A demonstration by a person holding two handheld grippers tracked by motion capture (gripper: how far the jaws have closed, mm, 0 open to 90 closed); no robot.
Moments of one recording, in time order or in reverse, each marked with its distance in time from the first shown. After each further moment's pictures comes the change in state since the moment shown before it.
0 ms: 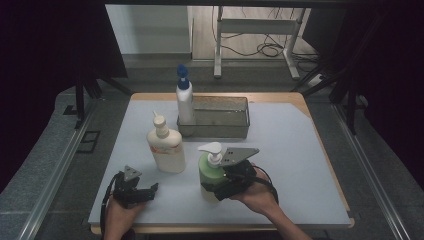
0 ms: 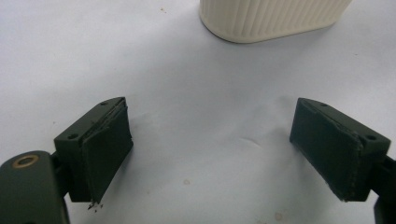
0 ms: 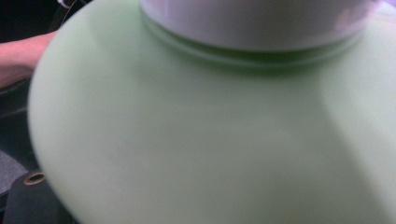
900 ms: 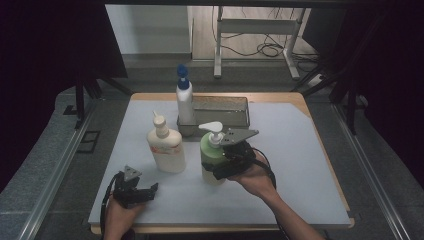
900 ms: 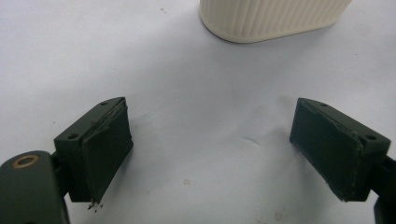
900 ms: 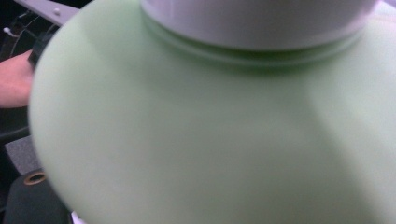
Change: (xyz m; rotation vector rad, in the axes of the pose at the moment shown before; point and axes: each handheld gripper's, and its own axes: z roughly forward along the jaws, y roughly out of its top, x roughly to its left) left arm 0.000 0.000 0.000 0.000 -0.001 -0.001; right arm -0.031 0.025 0.004 -0.009 -0.082 0.038
